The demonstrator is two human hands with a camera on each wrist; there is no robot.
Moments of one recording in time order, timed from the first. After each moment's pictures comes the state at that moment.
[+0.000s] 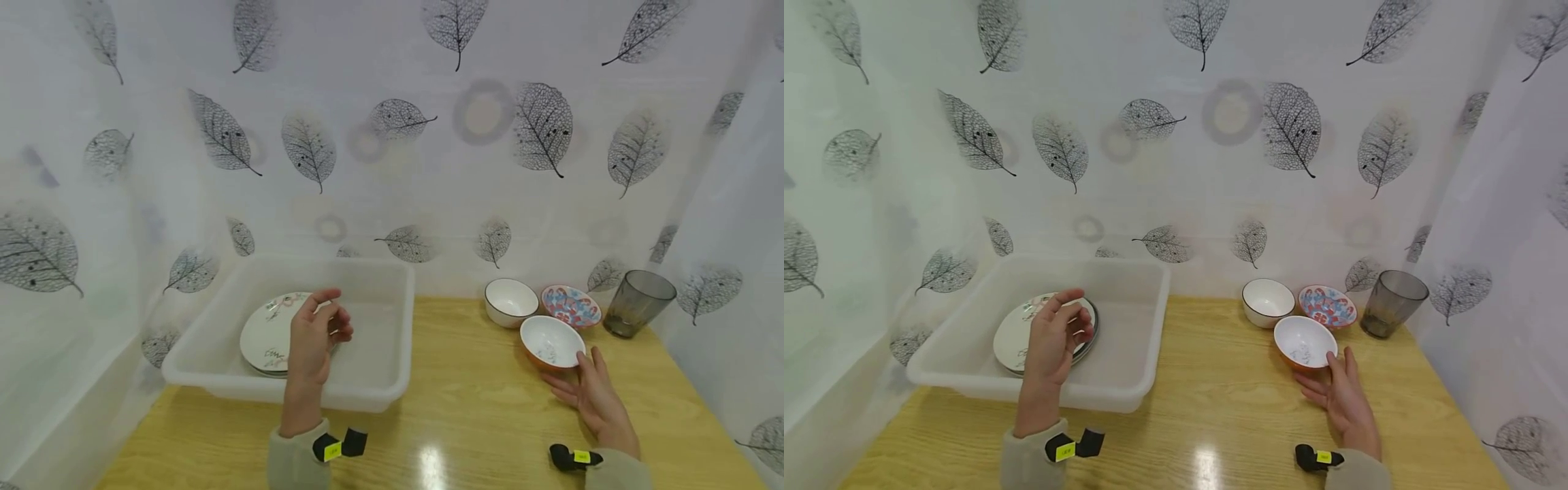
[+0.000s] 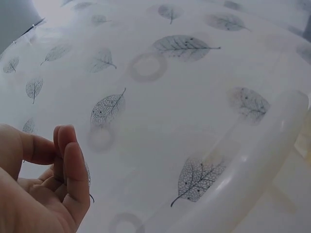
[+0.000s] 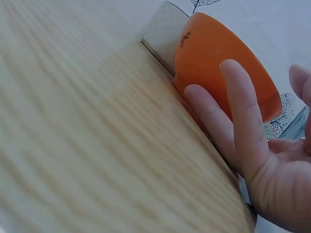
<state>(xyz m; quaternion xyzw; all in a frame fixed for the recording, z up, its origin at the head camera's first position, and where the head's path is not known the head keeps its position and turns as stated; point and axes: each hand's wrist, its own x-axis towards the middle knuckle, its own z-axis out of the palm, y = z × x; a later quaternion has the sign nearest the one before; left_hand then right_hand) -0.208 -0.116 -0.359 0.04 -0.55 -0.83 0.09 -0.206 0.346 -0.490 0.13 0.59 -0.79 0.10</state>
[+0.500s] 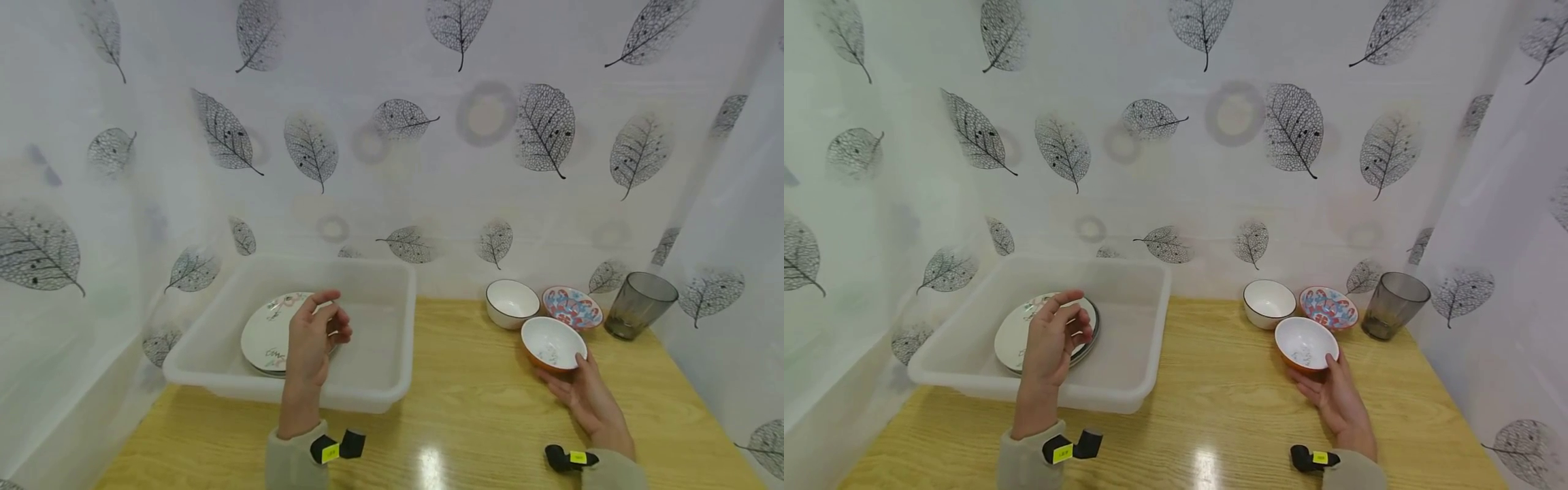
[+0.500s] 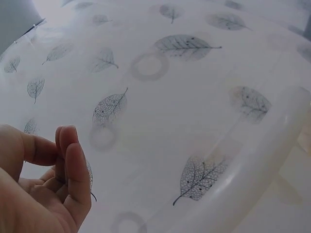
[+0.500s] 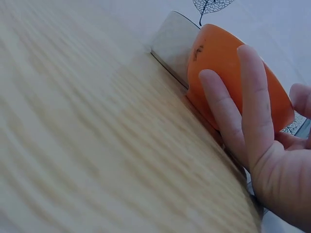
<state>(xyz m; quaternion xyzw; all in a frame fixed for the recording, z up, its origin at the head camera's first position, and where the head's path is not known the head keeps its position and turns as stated) -0.206 -0.120 -0.358 0.05 -0.57 -0.82 0.08 -0.206 0.342 -0.495 0.09 0.44 -0.88 0.12</state>
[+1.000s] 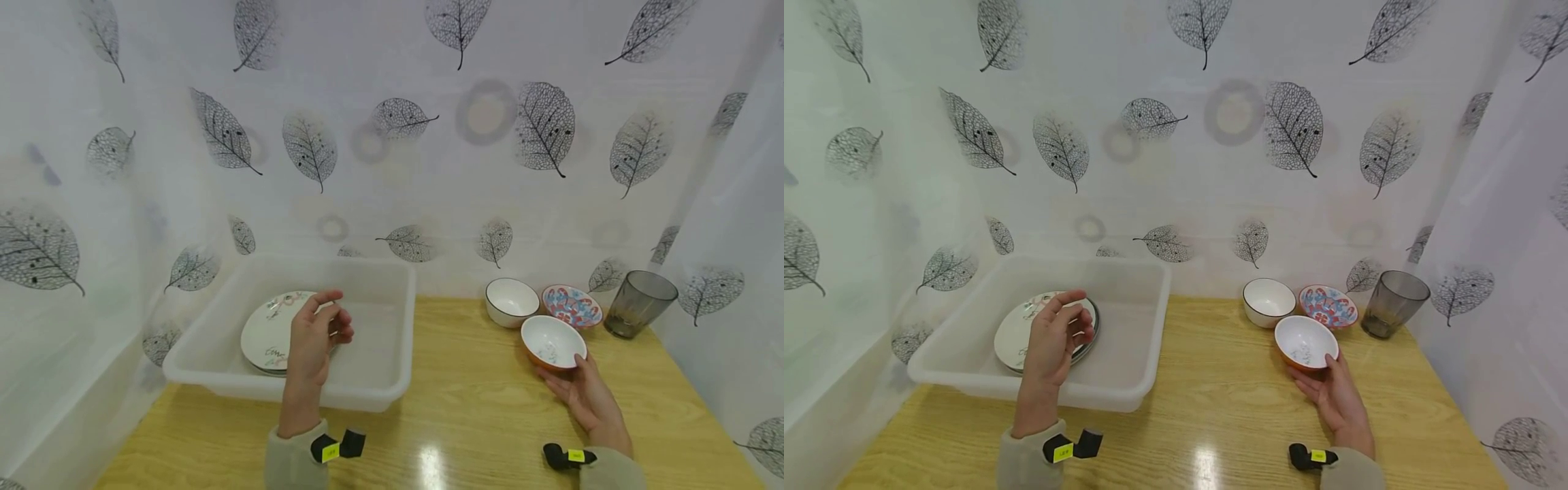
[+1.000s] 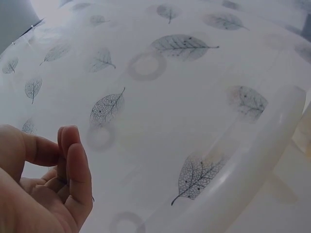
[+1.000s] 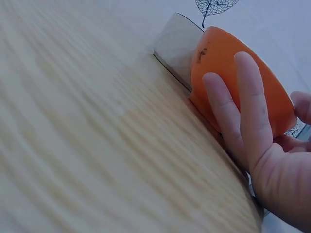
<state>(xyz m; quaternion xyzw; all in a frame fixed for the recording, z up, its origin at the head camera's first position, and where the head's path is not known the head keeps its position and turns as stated) -0.207 -0.118 -0.359 0.05 -0.58 -0.81 0.07 -0.206 0.341 -0.500 0.05 0.44 -0.89 0.11</state>
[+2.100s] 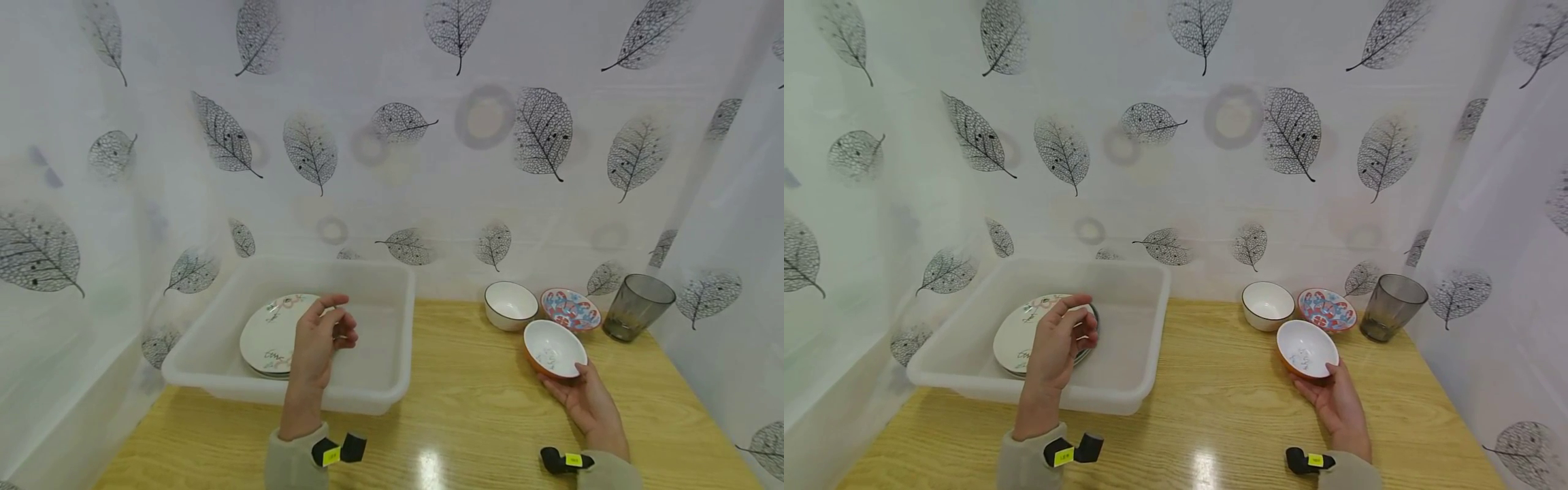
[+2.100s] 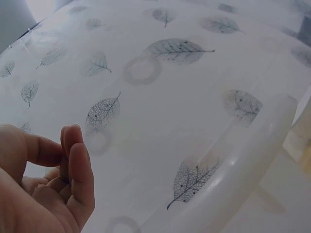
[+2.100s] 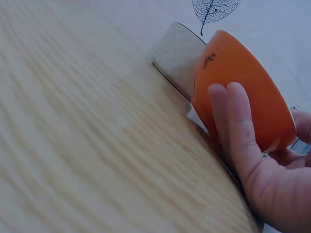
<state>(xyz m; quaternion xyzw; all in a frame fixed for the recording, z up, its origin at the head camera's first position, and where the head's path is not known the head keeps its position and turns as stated) -0.207 -0.114 -0.362 0.03 -0.60 -0.80 0.06 -0.206 0.341 -0.496 0.15 0.39 -0.90 0.11</state>
